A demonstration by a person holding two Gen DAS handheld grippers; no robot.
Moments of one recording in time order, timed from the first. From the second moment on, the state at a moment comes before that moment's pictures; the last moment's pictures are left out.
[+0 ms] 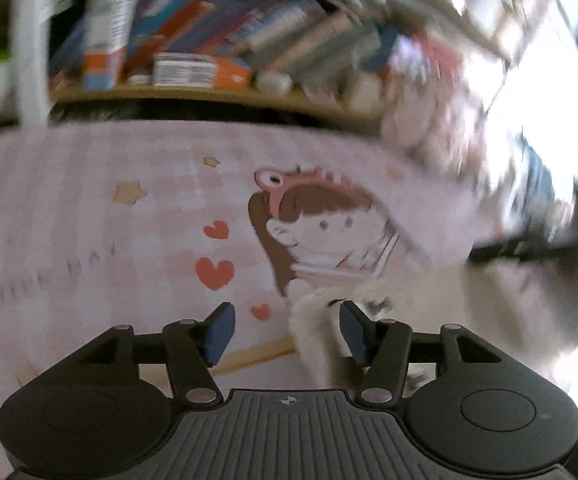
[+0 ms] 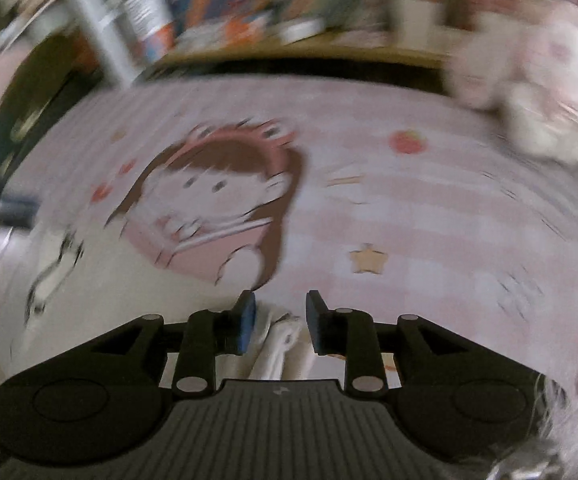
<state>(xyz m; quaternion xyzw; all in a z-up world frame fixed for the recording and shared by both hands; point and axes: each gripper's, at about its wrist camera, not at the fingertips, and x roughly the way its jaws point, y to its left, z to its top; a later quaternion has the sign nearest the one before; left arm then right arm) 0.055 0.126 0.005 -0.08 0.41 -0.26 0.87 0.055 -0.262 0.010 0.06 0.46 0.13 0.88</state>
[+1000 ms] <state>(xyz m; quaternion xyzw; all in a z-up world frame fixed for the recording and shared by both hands) 0.056 0.124 -0.070 -0.40 0.42 -0.18 0.80 0.001 -0.254 -0.016 0.24 0.45 0.01 0.86</state>
